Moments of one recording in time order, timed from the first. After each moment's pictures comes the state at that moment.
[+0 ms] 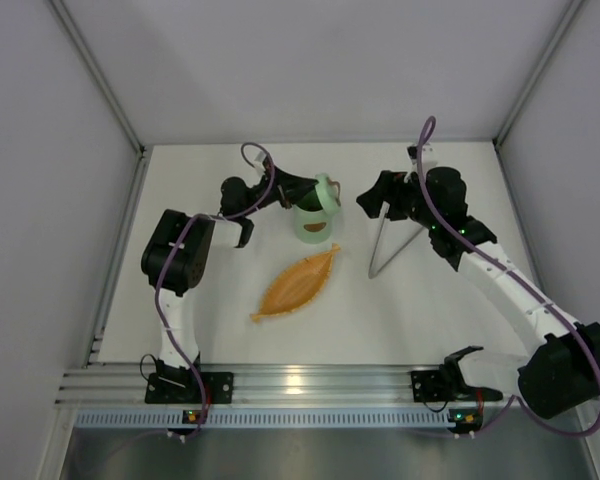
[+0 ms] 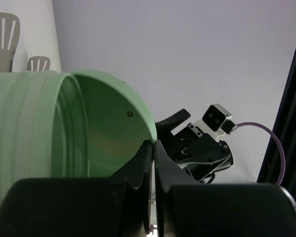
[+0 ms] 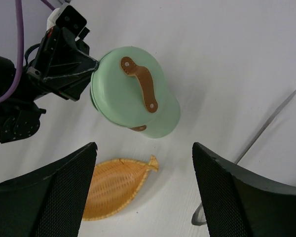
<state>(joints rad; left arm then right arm) -0.31 2.08 1.09 1.24 0.78 -1.84 0.37 1.19 0.99 -0.13 -0.21 0.38</state>
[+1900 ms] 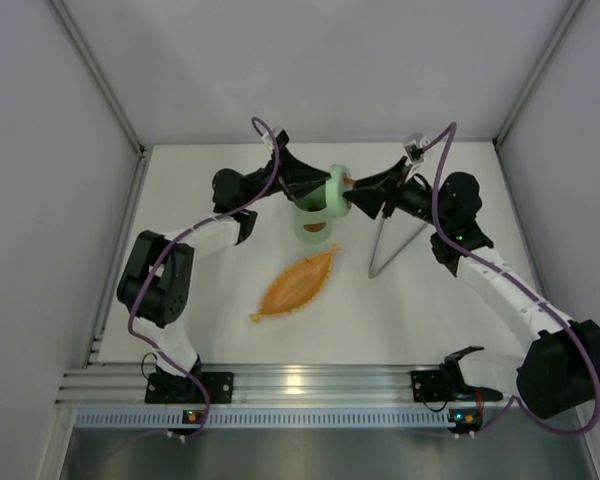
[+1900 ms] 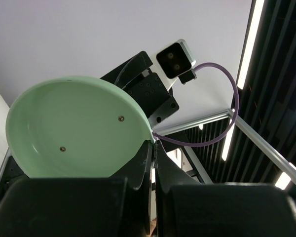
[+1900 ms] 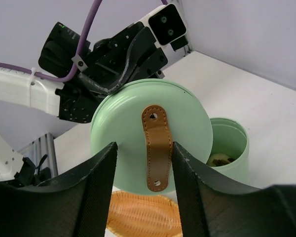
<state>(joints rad) -0.42 1.80 1.13 1.26 0.91 -2.00 0.34 1.20 0.89 0.45 -0.71 0.41</state>
